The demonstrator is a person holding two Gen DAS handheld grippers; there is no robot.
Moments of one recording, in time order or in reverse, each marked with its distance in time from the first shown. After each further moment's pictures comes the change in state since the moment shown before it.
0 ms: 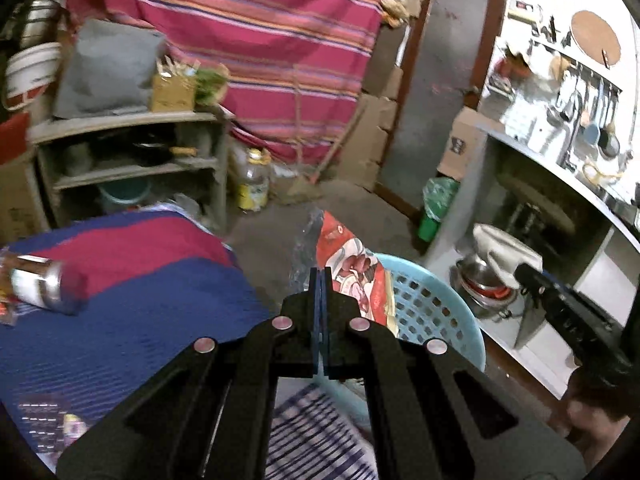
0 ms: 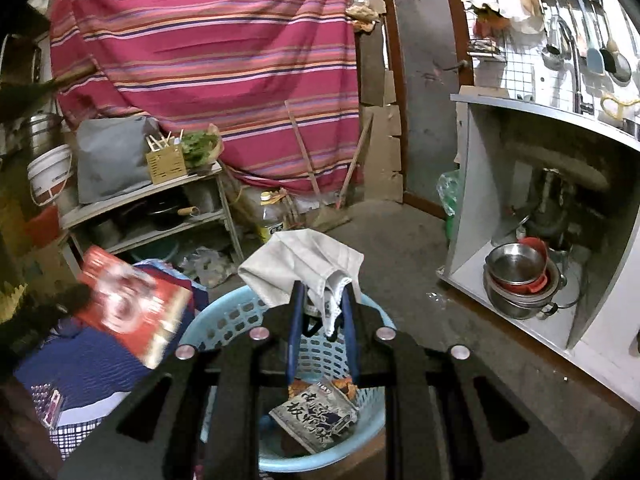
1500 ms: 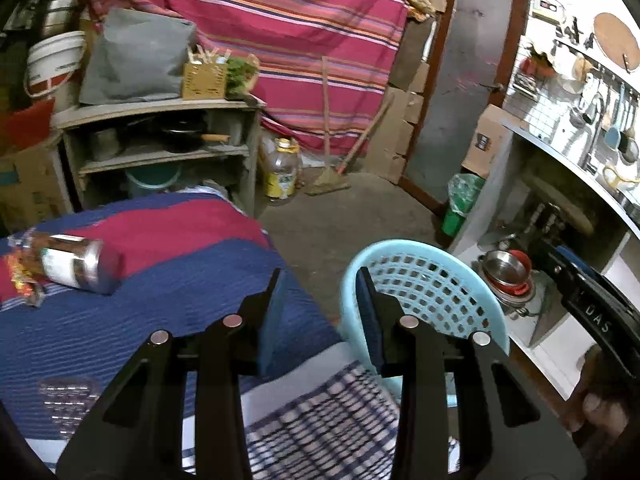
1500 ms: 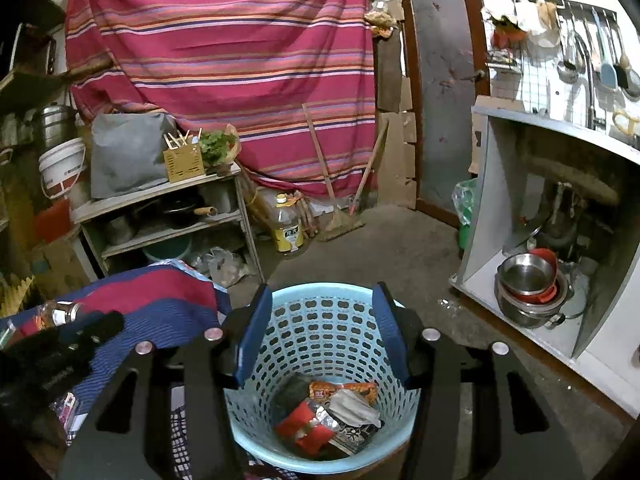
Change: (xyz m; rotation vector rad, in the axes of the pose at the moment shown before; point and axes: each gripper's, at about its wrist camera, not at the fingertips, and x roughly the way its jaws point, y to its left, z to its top) left arm -0.026 0.044 -0.003 -0.042 0.016 0.105; right arm -0.014 0.048 0.005 -0.057 -0.020 0.034
